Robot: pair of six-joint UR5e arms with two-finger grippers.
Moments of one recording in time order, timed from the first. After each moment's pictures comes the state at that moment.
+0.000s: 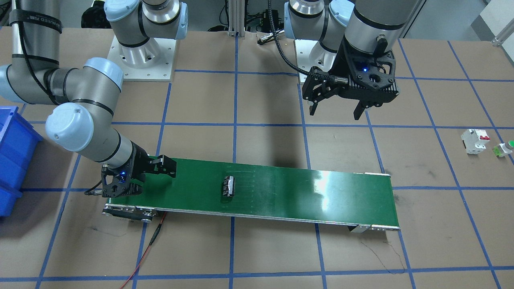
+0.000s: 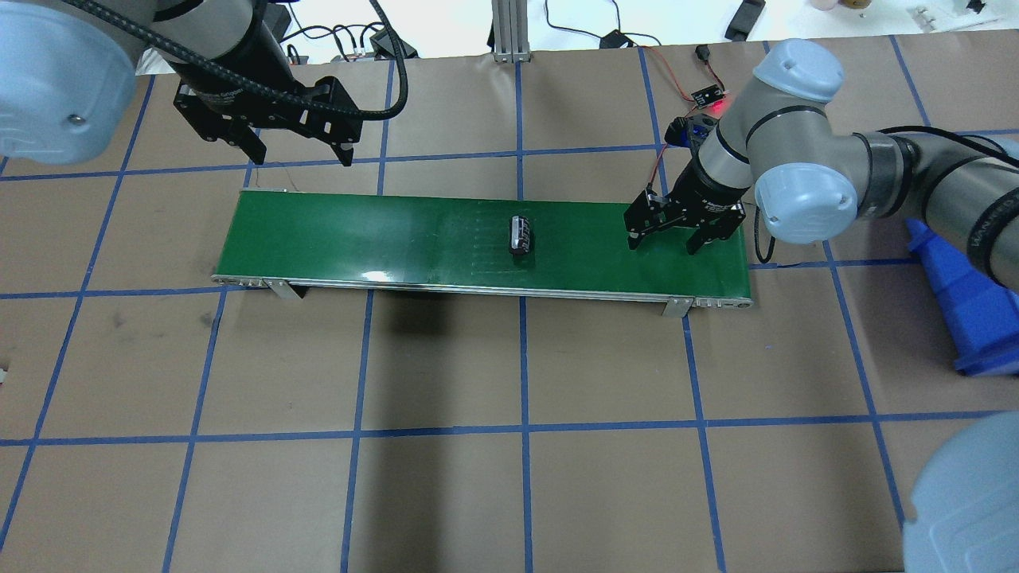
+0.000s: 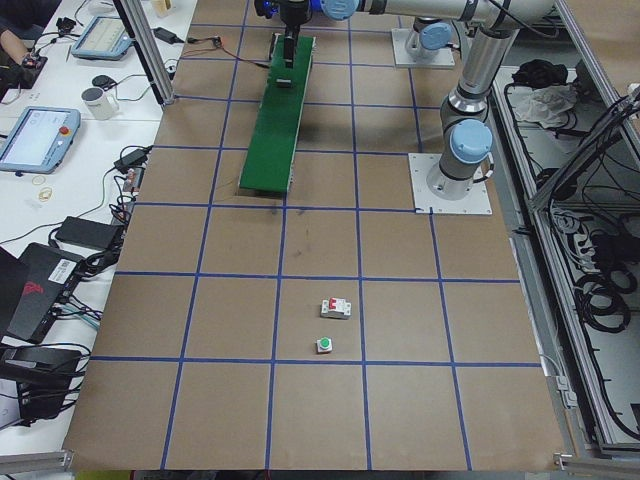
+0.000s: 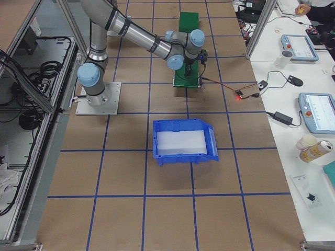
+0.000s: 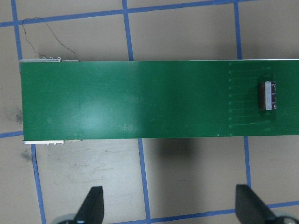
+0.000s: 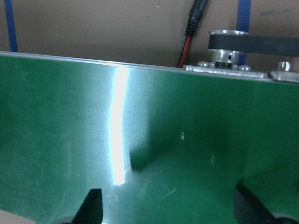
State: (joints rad) left arm -1.63 -1.61 -1.50 -1.50 1.55 0.03; right arm 1.50 -1.24 1.83 -2.05 -1.30 -0.10
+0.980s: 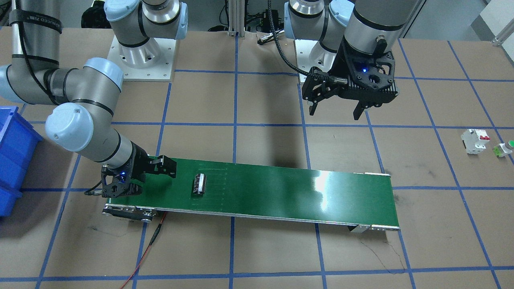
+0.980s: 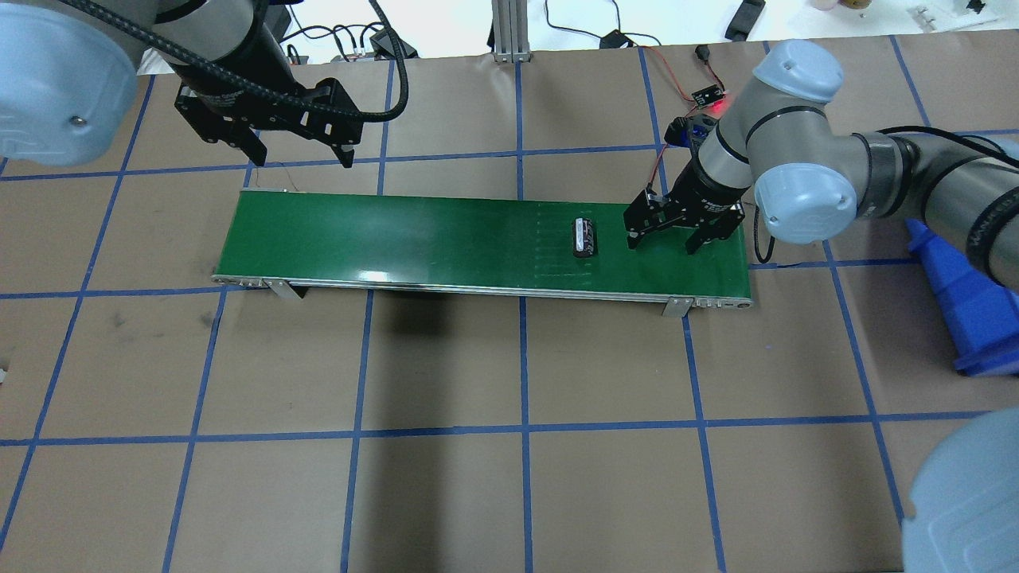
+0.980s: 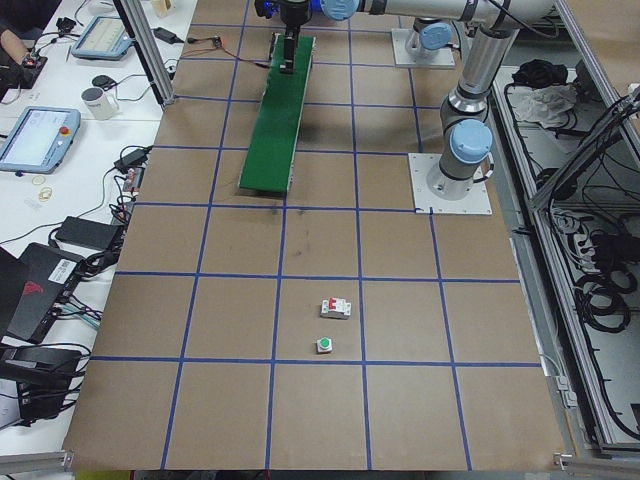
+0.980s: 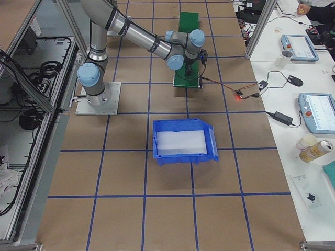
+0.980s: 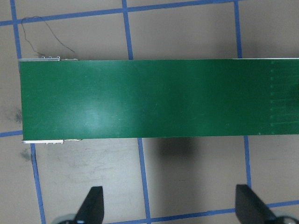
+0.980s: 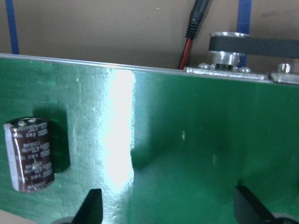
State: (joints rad) left arm -1.63 -1.61 -1.50 -1.50 1.55 0.03; right arm 1.50 -1.24 1.82 -2.06 -1.30 -0.10
